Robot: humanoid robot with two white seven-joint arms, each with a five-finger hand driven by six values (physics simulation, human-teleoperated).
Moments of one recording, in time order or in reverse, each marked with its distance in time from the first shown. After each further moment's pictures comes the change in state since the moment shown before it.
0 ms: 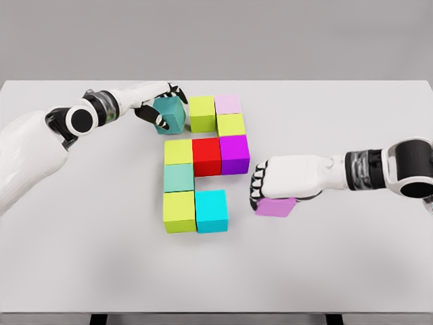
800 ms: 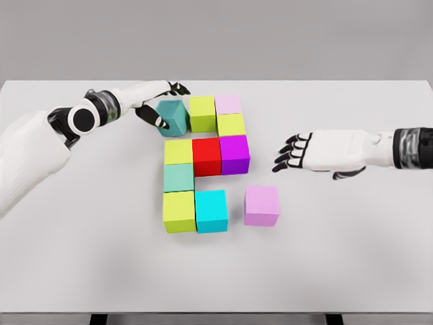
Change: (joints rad) left arm -0.002 -0.017 0.006 0.028 0.000 0.001 0.001; right arm -0.031 -0.146 -0.071 0.052 -0.026 0.003 0.004
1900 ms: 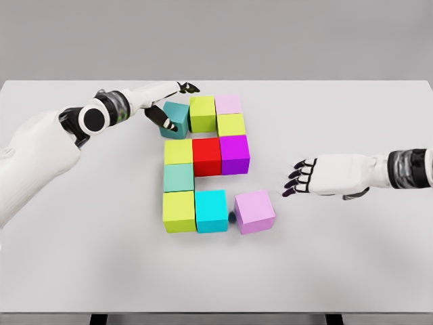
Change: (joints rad) left arm -0.006 -0.041 -0.004 0.015 -0.004 -0.002 0.000; right arm 0.011 -0.045 0.109 -0.017 0.081 0.000 0.000
